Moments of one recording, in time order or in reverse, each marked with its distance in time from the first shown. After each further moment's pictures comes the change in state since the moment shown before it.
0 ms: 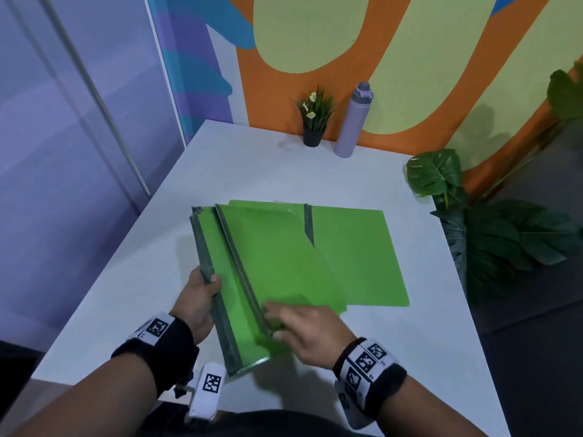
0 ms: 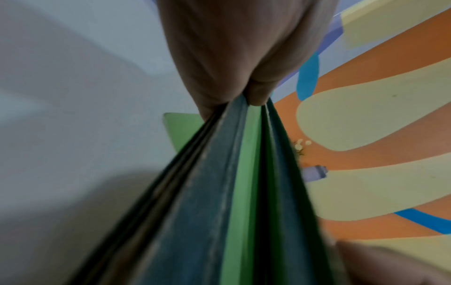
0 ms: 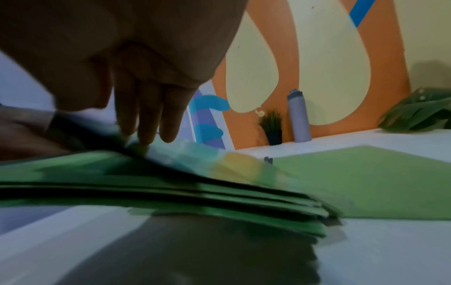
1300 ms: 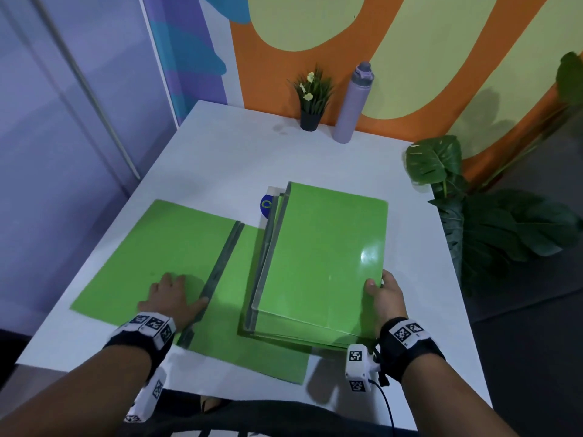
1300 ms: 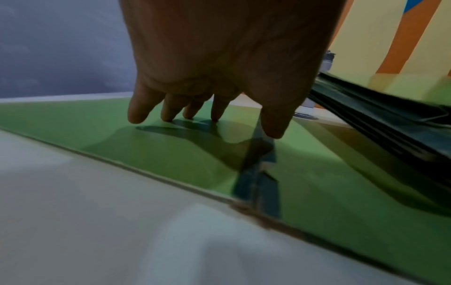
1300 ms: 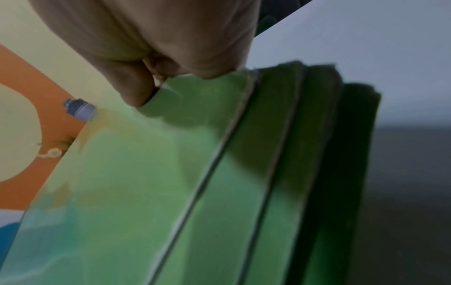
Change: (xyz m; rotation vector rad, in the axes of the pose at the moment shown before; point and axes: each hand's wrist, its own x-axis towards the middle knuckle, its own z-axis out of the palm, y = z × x) left_hand 0.039 -0.045 -0.060 1.598 0.070 0.003; right_hand -0.061 0.122 -0.010 0.829 0.695 1.206
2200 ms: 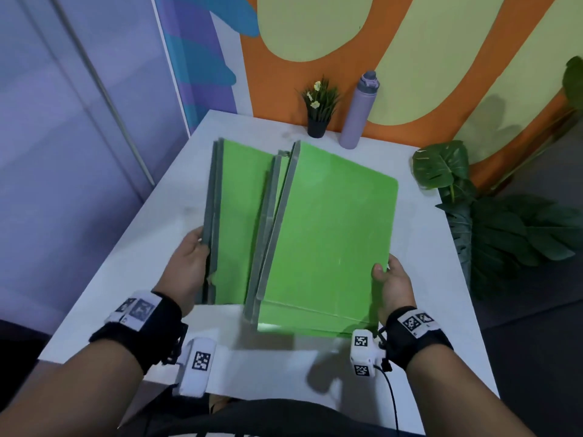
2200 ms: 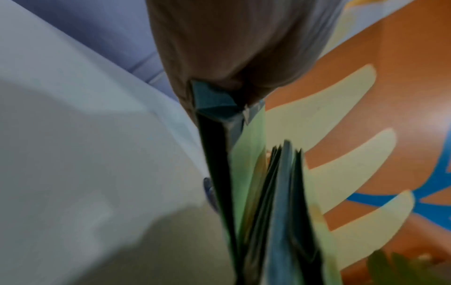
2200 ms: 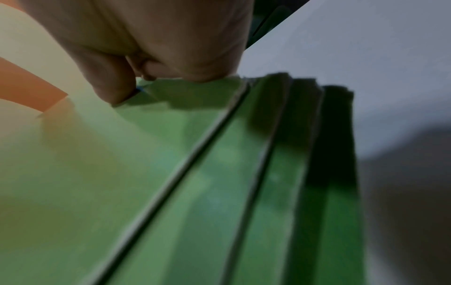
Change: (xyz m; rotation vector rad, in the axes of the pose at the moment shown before) left_hand -0.056 0.058 -0.095 -1.400 0.156 0.186; right_hand -0.010 -0.039 0.001 0.186 -0.091 -0.011
